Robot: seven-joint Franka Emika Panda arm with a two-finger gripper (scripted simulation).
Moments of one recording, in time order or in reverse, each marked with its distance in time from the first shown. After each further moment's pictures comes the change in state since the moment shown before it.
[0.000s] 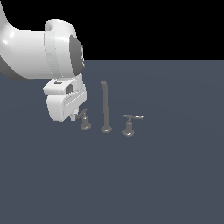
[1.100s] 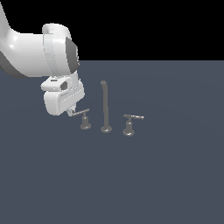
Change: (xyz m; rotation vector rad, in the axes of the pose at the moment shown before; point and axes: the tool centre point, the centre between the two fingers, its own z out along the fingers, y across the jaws) arm -0.028 -0.032 0.001 0.005 0.016 0.060
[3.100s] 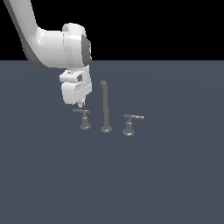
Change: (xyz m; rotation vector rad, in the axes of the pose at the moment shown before) arm 0.016 -0.061 -0.012 -0.032 -0.021 -0.043
